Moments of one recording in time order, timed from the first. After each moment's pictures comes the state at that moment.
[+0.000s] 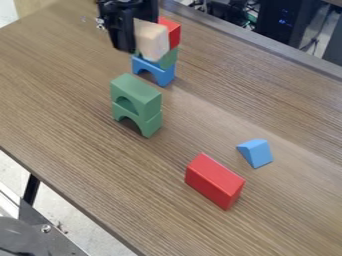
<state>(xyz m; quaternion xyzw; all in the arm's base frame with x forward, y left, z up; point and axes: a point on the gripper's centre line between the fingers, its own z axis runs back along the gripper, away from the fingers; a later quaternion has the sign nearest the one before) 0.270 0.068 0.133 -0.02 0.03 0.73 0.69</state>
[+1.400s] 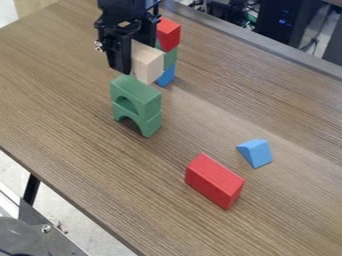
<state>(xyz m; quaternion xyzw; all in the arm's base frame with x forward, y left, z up) 0.263 0.070 0.109 0.01 0.02 0.71 0.70</state>
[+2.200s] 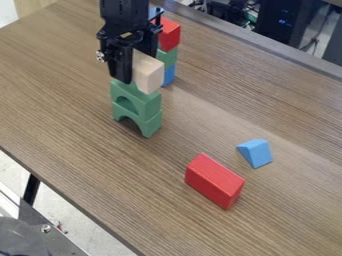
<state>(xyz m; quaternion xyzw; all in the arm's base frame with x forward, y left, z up) 0.259 0.065 0.100 0.03 0.01 0.71 0.71</state>
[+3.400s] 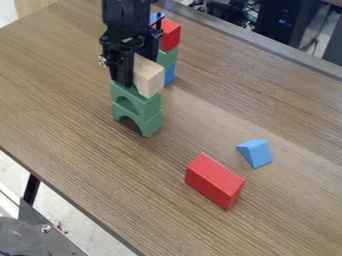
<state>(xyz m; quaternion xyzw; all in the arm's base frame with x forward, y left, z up) 0.262 0.066 0.090 0.04 0.01 0.71 0.71</state>
